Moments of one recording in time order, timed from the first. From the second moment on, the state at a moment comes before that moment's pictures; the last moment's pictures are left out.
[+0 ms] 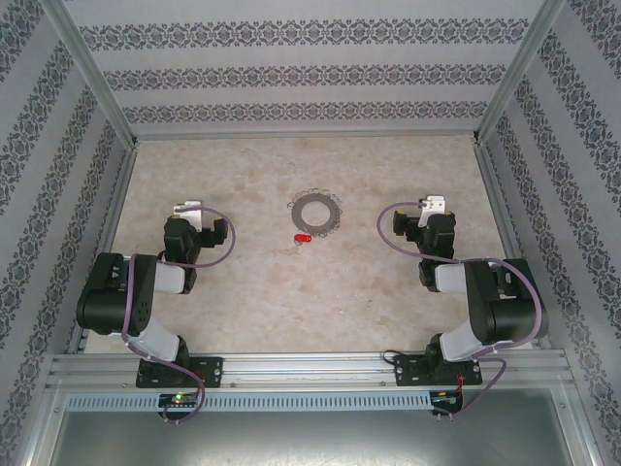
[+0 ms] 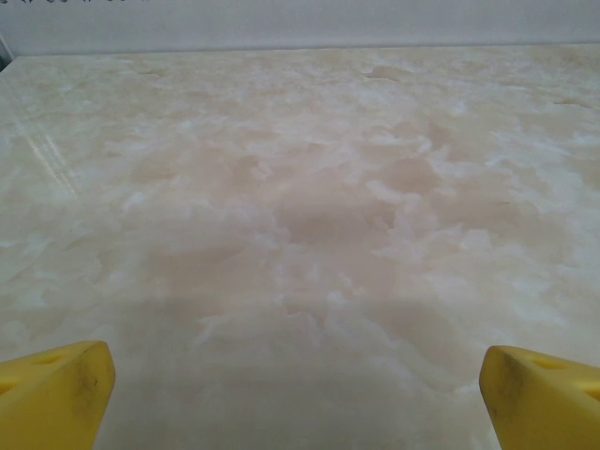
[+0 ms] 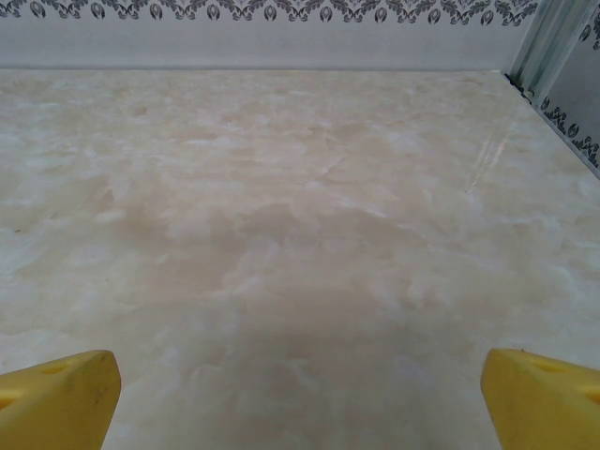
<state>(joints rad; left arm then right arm) 0.01 1.58 0.38 0.84 -0.02 -0.01 0.03 1.51 0.38 0.78 0.09 0.02</state>
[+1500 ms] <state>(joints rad) -0.03 1.17 0.63 0.22 0.14 -0.31 0.11 1.13 0.62 0.08 -0.02 0.14</state>
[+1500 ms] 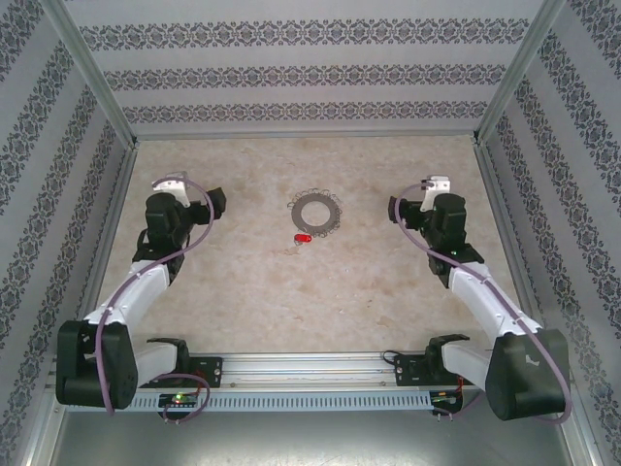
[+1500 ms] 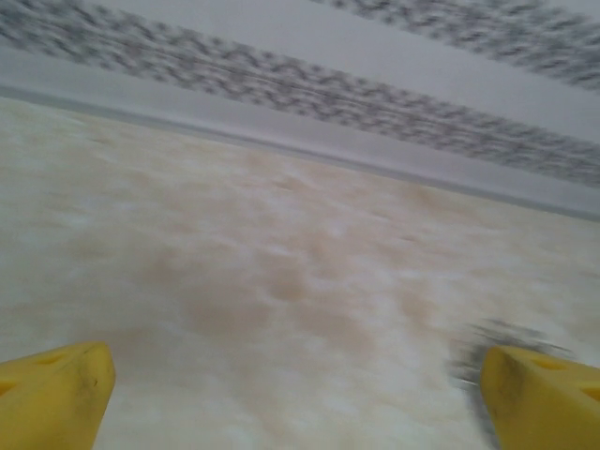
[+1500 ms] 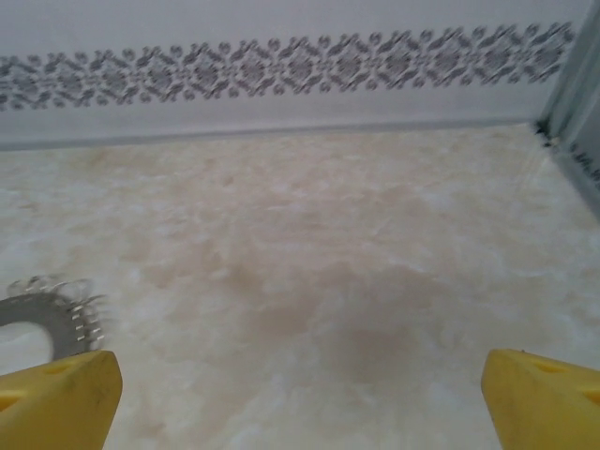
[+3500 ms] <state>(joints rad) -0.37 1.51 0.92 -0.05 0.50 -0.36 0.26 2.30 1.90 -0.90 -0.38 -0.14</state>
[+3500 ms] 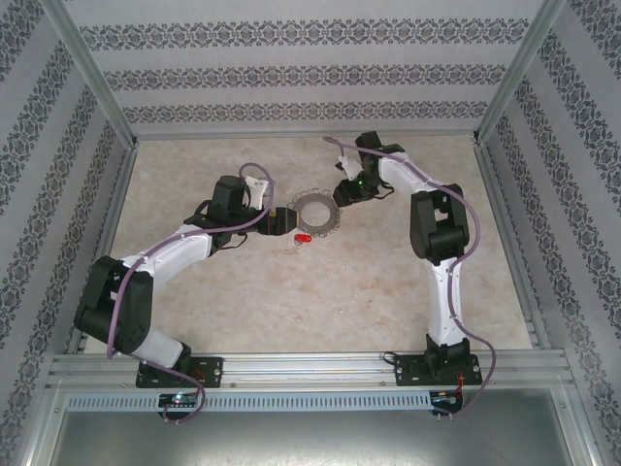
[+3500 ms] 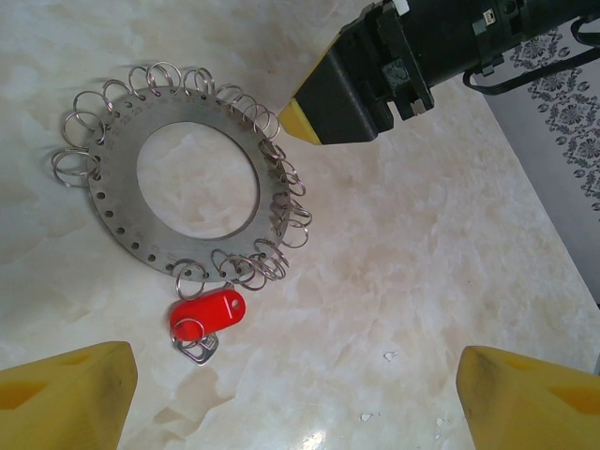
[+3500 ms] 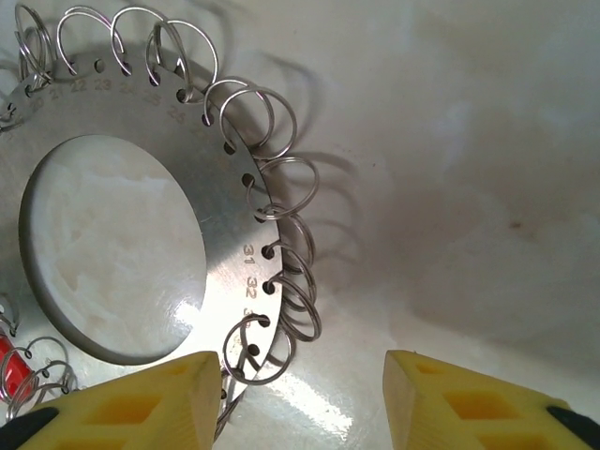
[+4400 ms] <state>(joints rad) -0.37 1.47 0.92 -0.05 0.50 -0.34 0.29 2.40 2.04 -1.02 -0.32 -0.16</state>
